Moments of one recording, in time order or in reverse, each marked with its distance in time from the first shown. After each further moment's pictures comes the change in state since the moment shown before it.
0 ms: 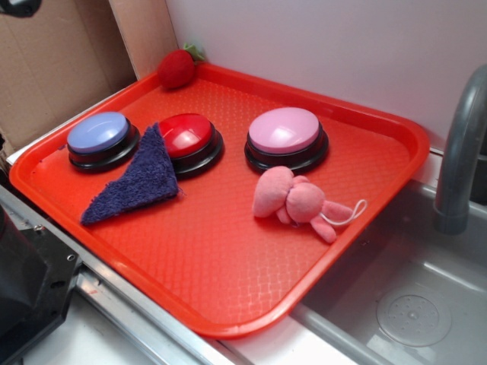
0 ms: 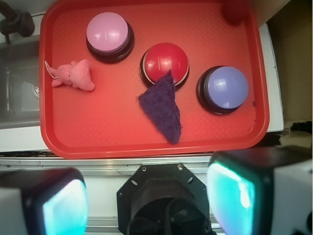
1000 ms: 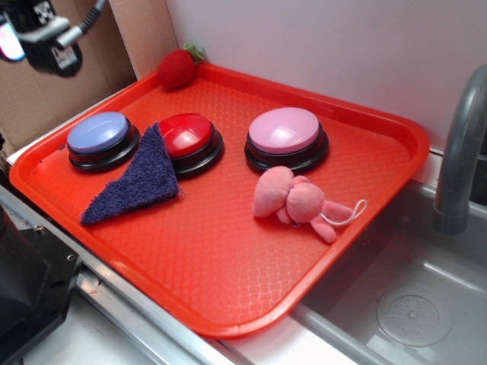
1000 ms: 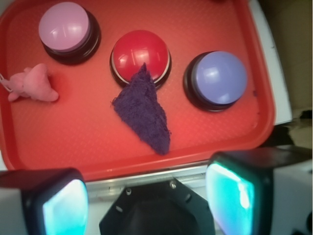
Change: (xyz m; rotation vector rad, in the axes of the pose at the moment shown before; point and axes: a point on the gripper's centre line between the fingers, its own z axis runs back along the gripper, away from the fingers) arm 0.015 0.036 -0.067 0.016 -0.008 0.143
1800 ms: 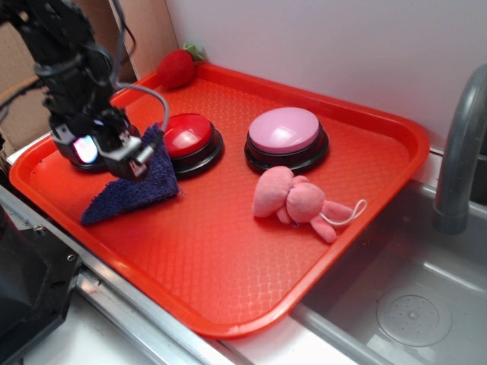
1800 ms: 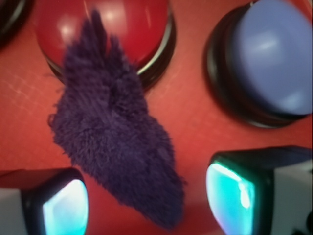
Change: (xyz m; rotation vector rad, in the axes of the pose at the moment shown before) arm 0.017 0.007 -0.122 -0.026 0.020 0.040
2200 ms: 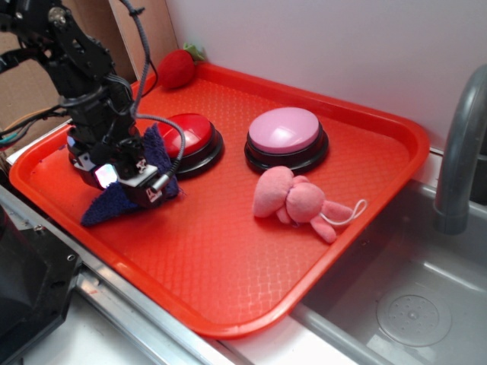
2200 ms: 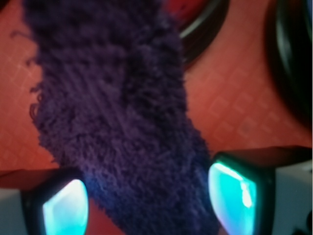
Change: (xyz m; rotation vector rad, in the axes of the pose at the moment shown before) arm 0.000 -0.007 -0.028 -0.065 0.033 -0.046
